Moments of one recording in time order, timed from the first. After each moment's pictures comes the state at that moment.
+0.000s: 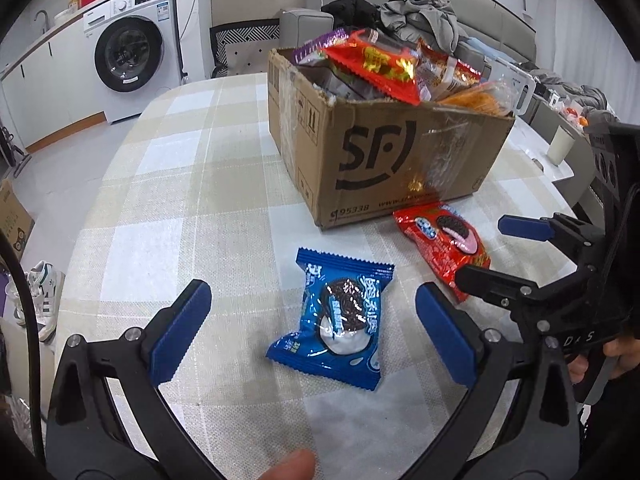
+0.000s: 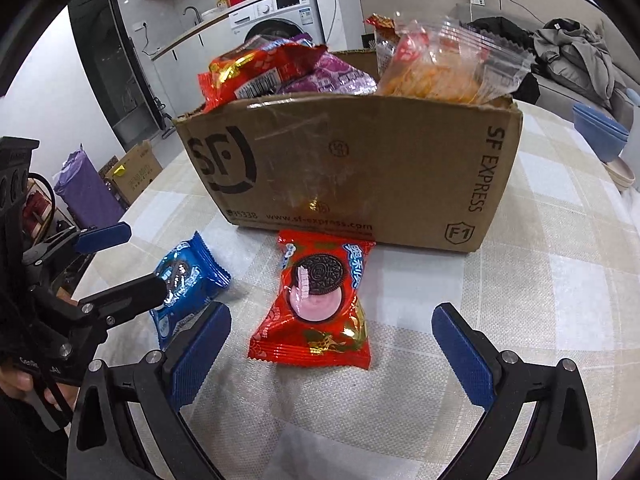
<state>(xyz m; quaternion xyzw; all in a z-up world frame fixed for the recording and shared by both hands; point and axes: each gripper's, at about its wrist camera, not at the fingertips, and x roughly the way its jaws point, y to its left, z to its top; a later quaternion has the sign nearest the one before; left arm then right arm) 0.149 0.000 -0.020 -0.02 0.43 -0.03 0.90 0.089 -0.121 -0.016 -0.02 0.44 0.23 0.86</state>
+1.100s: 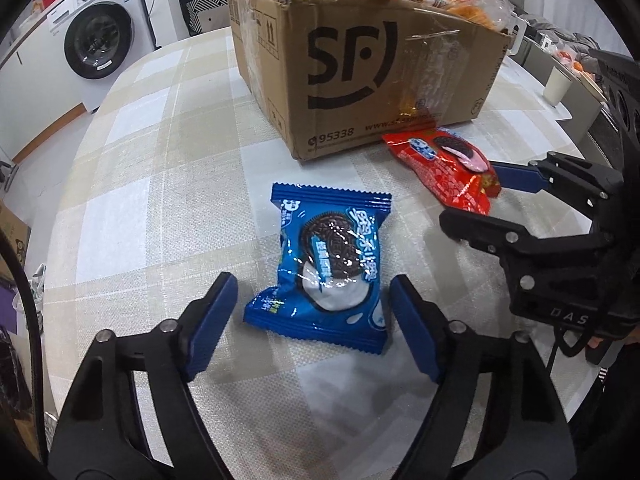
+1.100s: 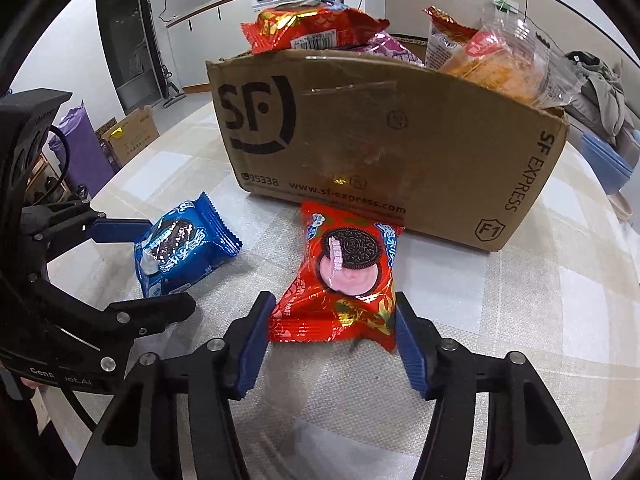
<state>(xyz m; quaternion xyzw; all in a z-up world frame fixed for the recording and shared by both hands) 0.165 -0.011 -0.063 0.03 0.50 -0.07 0.86 0.079 -0.072 -0.035 -0.10 0.43 0.24 0.87</state>
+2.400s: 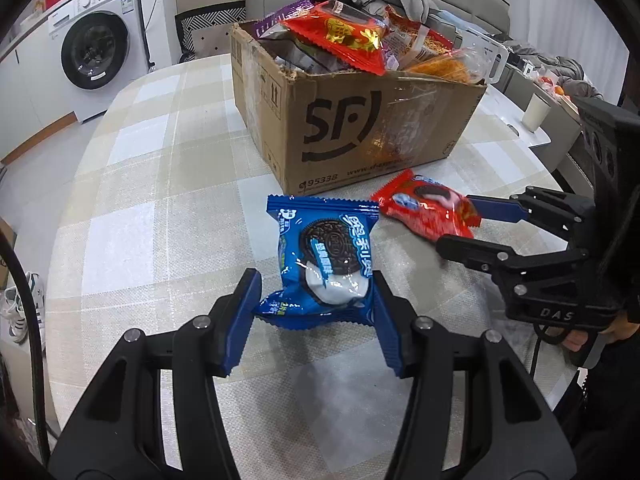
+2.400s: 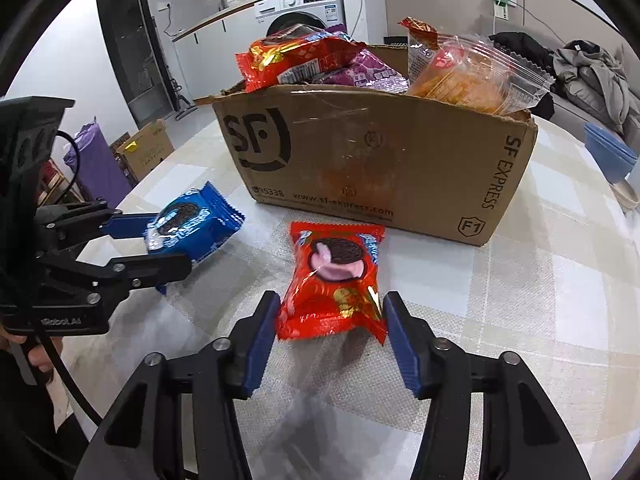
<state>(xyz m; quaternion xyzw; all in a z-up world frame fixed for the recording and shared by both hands) 0.140 -0.010 -0.030 -0.01 0.46 -0.09 0.89 0.074 -0.101 -0.024 -0.07 0.43 0.26 0.86</state>
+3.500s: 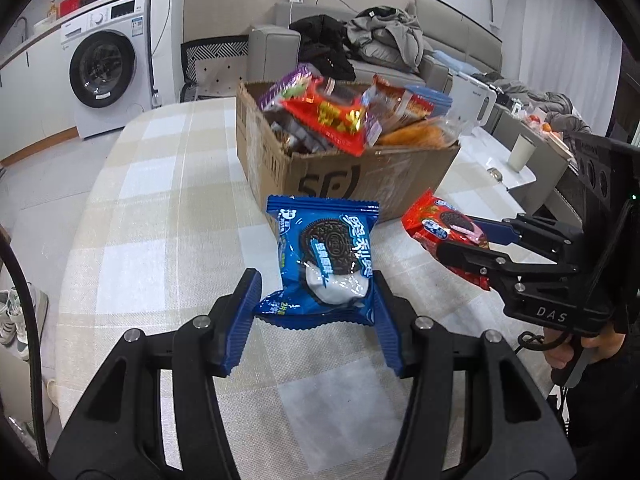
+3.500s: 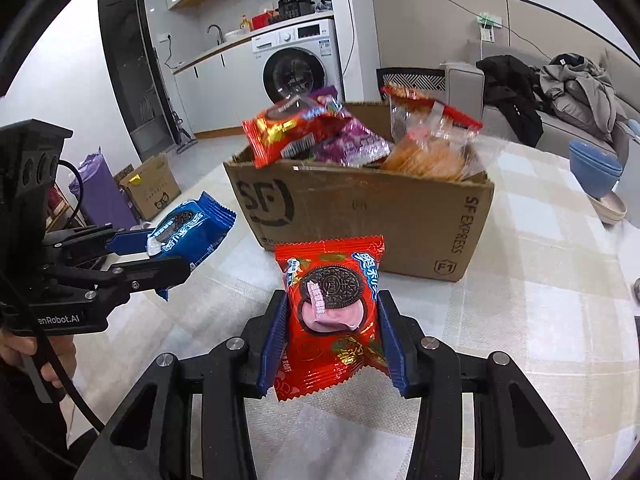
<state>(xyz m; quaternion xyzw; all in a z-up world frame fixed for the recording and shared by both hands) 0.116 -0.009 0.013 -0.04 0.38 -0.10 0.92 0.056 -0.120 0.016 -0.03 0.37 0.26 0.89</state>
